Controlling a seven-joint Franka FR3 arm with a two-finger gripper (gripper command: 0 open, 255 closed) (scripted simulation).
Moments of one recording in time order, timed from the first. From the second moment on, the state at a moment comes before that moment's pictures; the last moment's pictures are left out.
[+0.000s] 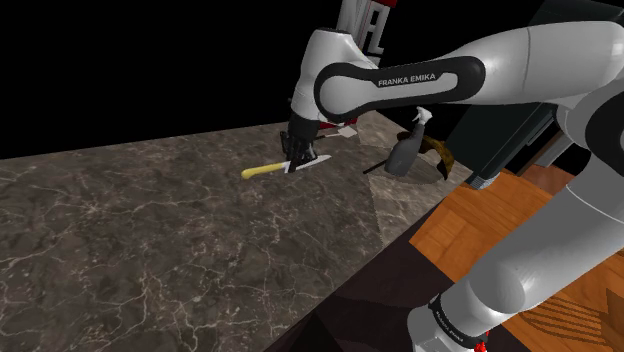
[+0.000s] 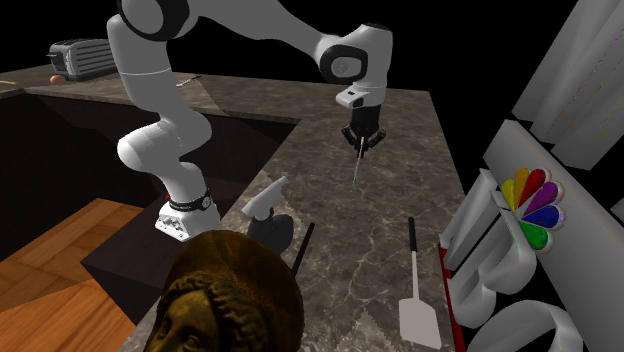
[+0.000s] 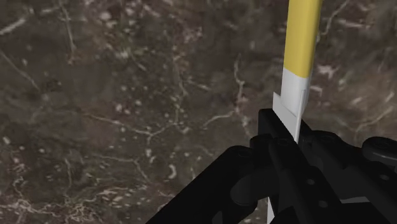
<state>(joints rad) -0.28 0.05 0.63 -2.03 -0.01 2.08 1.91</state>
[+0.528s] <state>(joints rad) -0.28 0.01 0.62 -1.96 0.02 1.97 1.89</state>
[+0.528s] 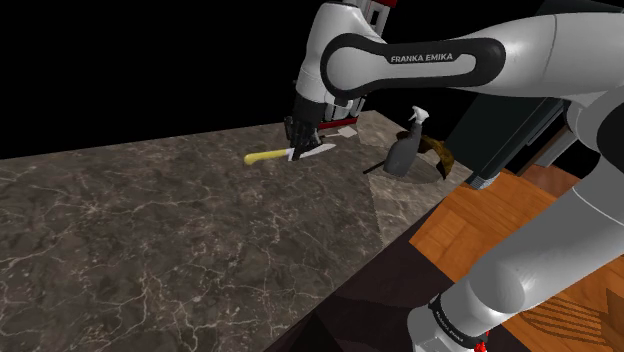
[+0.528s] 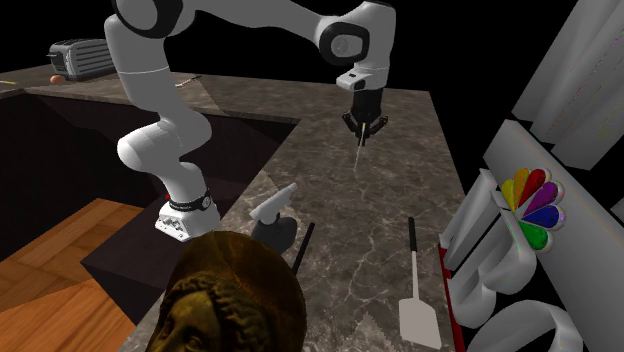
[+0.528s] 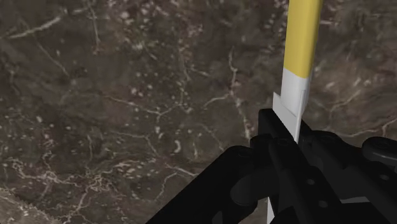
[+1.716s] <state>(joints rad) -0.28 -0.01 0.62 -1.74 0.03 1.73 1.89</state>
